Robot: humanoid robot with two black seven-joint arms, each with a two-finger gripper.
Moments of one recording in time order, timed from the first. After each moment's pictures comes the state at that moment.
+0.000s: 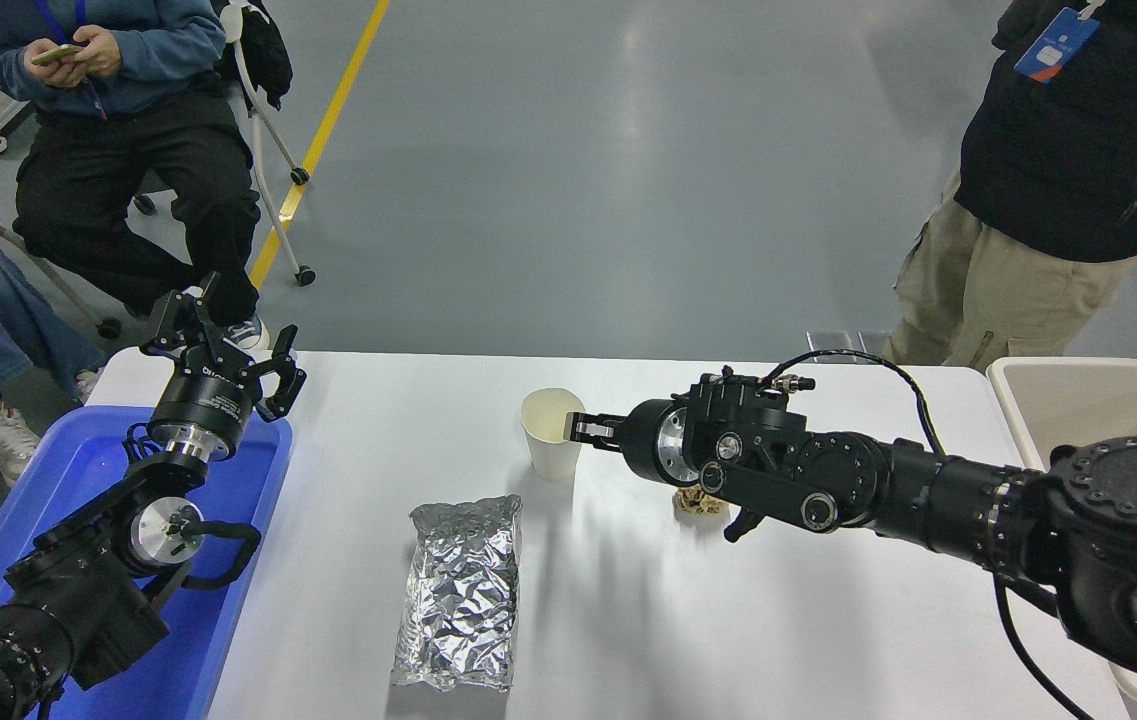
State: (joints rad) left arm -0.62 0.29 -0.80 -0.43 0.08 -0.50 -0.60; right arm 1.13 0.00 -0.14 0.77 -0.87 -0.01 -0.09
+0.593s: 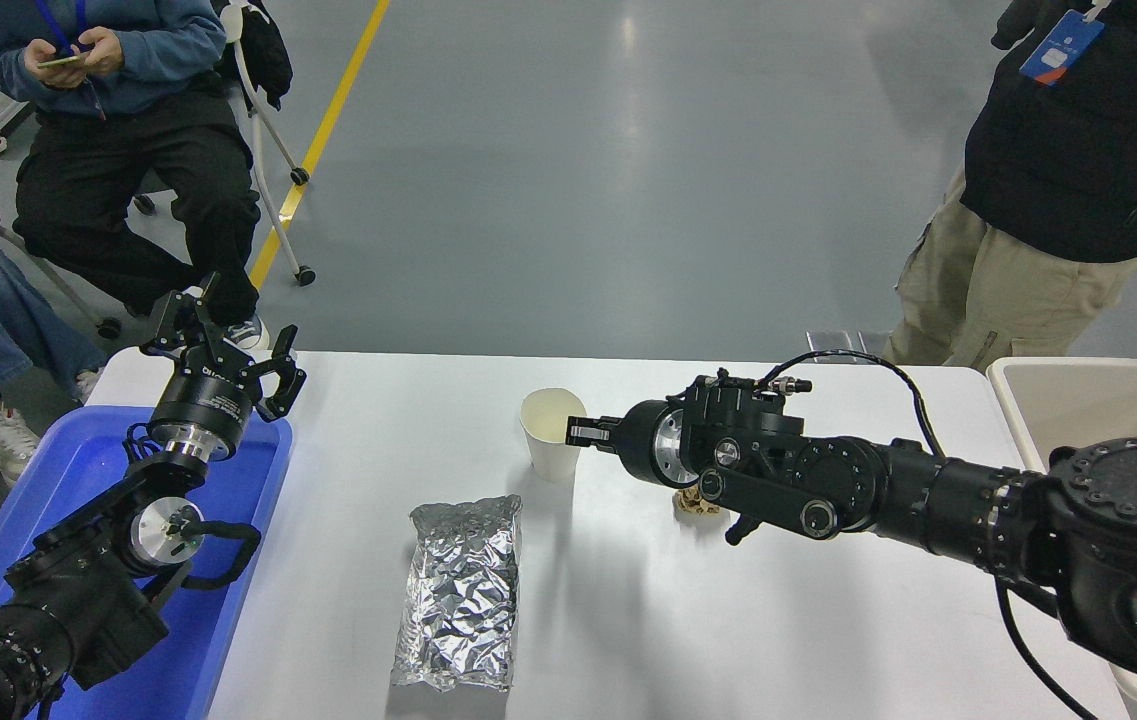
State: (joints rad) left arm -0.62 0.29 -0.80 -0.43 0.08 -0.50 -0.60; right arm 1.13 0.00 -0.14 0.77 -0.91 -0.02 -0.07
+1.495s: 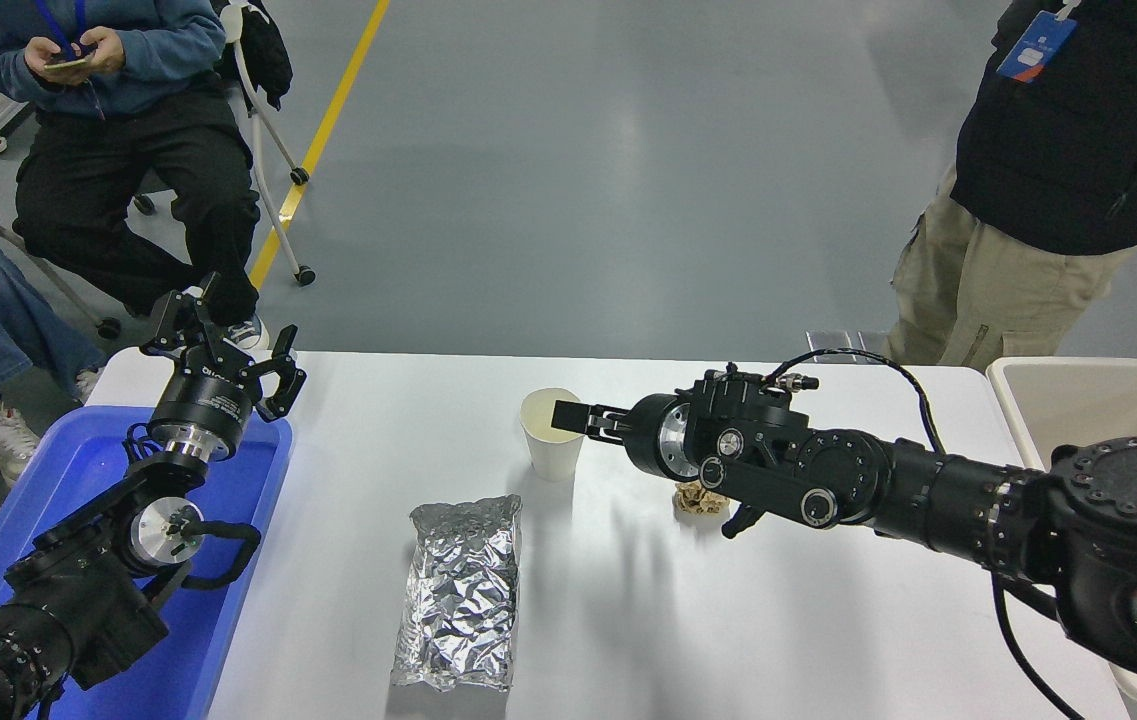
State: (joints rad) left arm -0.62 0.29 -0.80 -0.43 0.08 -0.50 -0.60; right arm 1.13 0.00 -0.12 0.76 -0.78 -0.06 -0.13
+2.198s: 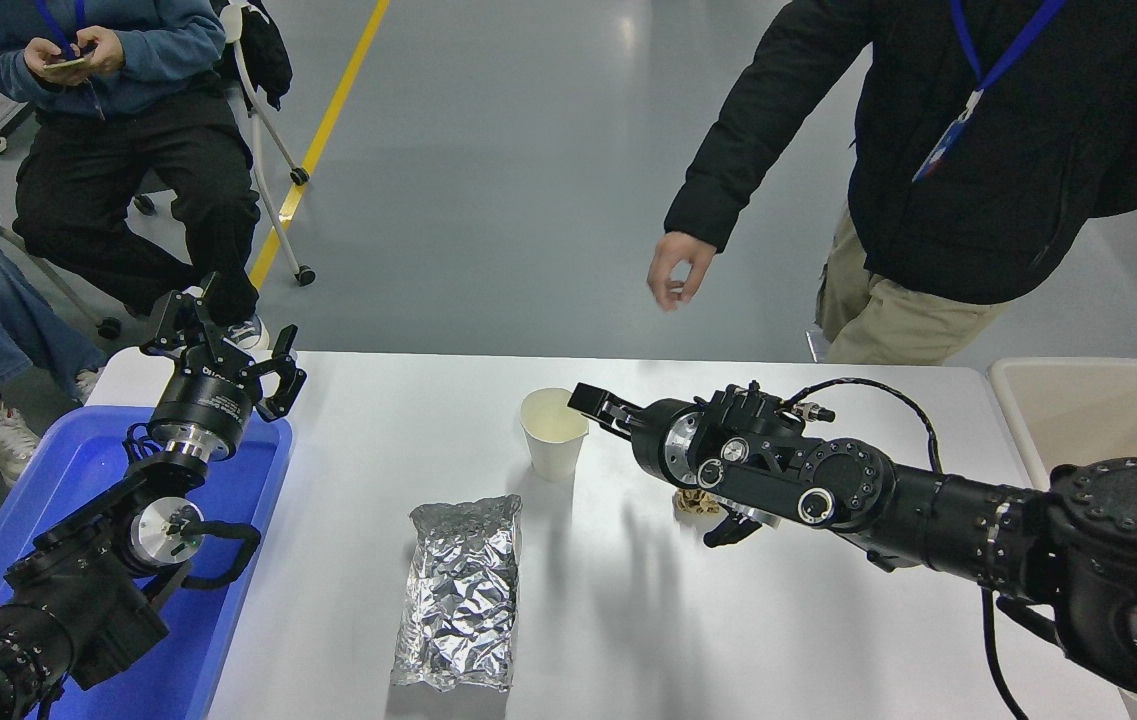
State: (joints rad) left arm -0.62 0.29 -0.80 -0.43 0.08 -0.50 -0.60; right arm 1.08 0.00 -0.10 0.78 -0.67 -0.19 -0.12
